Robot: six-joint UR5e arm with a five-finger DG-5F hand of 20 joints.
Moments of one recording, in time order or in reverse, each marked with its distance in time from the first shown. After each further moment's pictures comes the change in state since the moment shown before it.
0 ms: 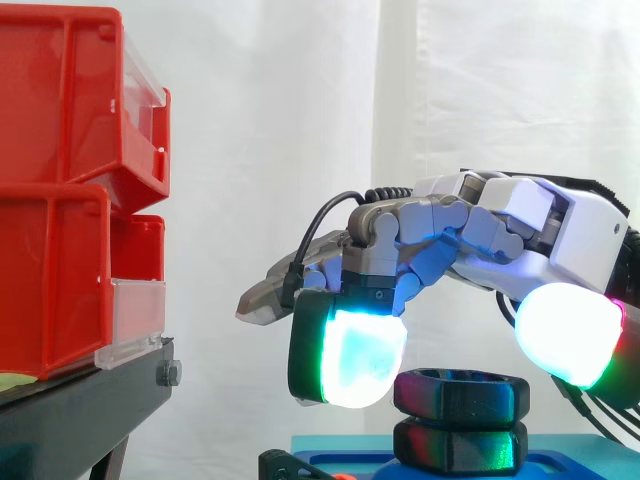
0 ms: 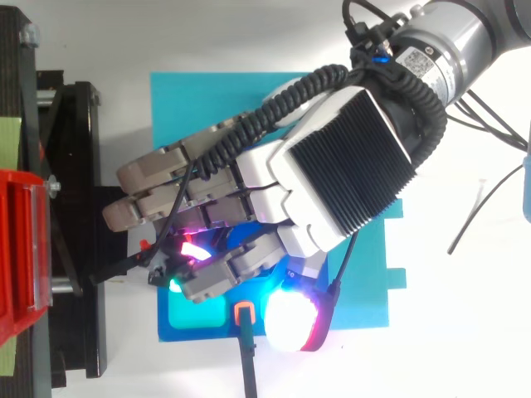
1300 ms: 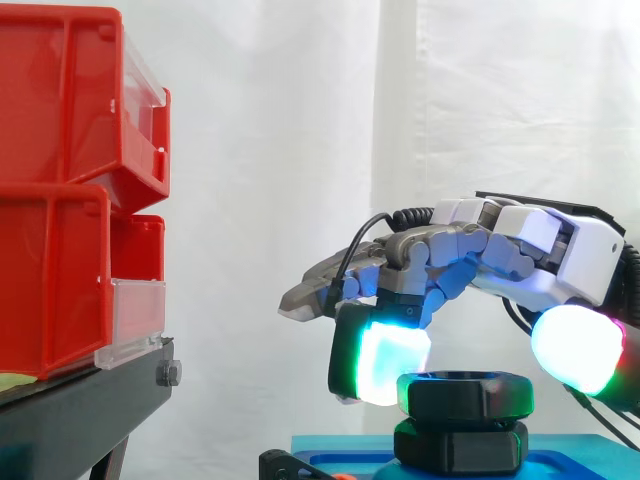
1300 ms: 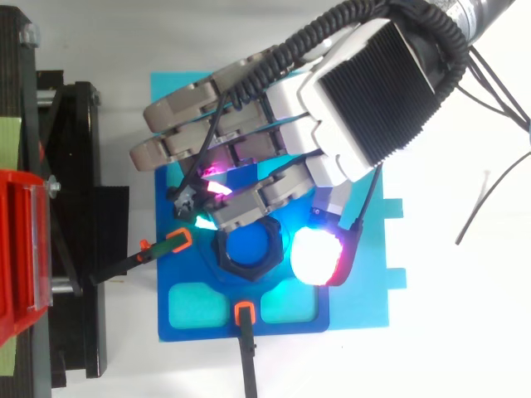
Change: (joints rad) arm -0.076 0.000 -0.003 0.022 -0.103 0.019
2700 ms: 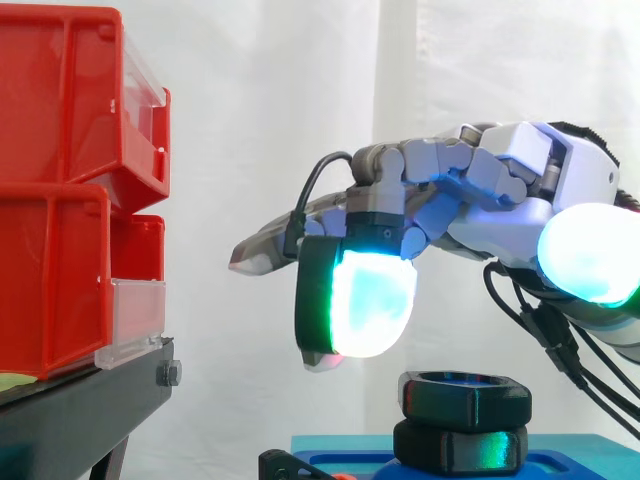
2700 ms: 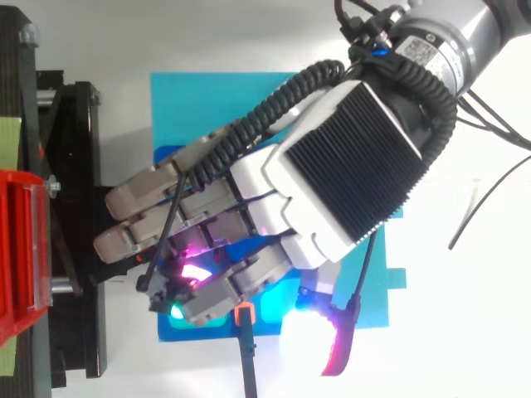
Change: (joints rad) arm 0.080 0.001 0.062 -0.068 0.067 0.107
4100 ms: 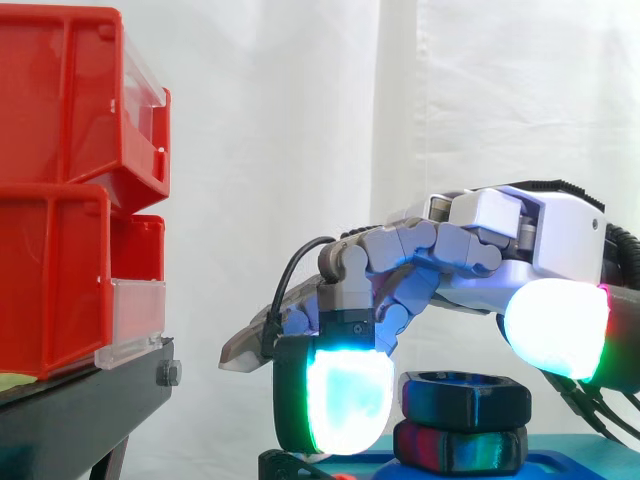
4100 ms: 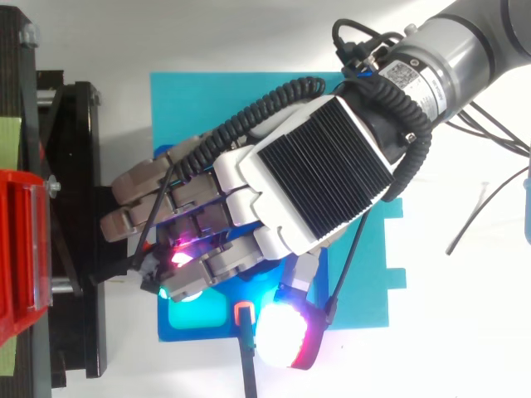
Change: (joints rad) arm 0.019 -0.001 -0.035 -0.098 0.116 -0.020
